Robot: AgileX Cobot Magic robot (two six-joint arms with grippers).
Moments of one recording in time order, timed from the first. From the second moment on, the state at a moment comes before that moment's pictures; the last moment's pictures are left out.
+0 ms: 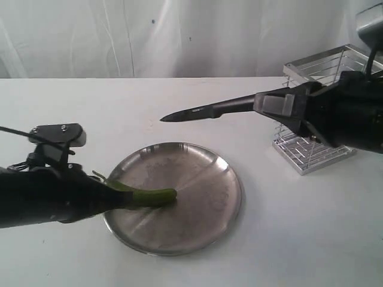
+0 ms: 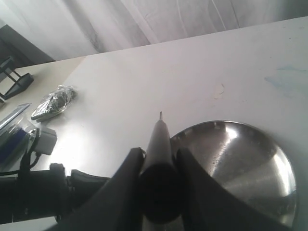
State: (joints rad) left arm -0.56 1.36 -0.53 -1.79 -0.12 1.34; right arm 0.20 1.07 -0.62 1.61 0.61 -1.28
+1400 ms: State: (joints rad) left arm -0.42 1.41 -0.45 -0.02 -0.35 -0.32; right arm 0.20 1.07 -0.62 1.52 0.61 -1.28
